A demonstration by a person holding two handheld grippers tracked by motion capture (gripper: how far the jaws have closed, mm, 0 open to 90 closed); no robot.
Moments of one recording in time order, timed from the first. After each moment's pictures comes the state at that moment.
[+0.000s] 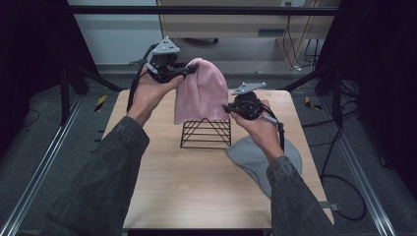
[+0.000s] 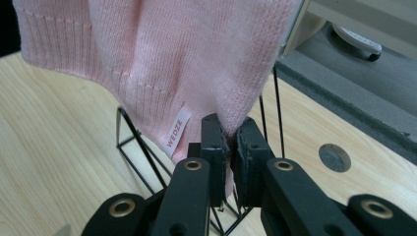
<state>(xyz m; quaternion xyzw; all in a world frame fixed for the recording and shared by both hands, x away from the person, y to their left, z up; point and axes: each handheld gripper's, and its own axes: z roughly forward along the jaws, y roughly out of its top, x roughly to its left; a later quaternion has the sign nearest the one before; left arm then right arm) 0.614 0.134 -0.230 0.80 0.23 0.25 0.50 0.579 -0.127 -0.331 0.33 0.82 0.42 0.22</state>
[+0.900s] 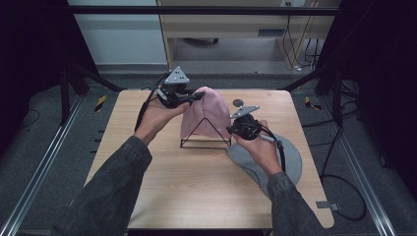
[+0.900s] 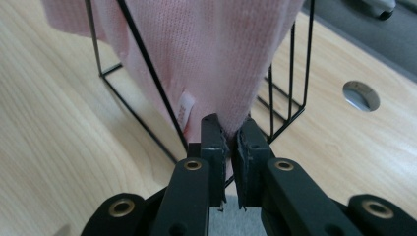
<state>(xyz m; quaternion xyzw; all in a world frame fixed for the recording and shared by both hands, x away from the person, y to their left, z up) 0.597 0.119 -0.297 0.83 0.20 0.21 0.48 0.567 -0.133 -0.399 0.34 0.85 0.35 0.21</state>
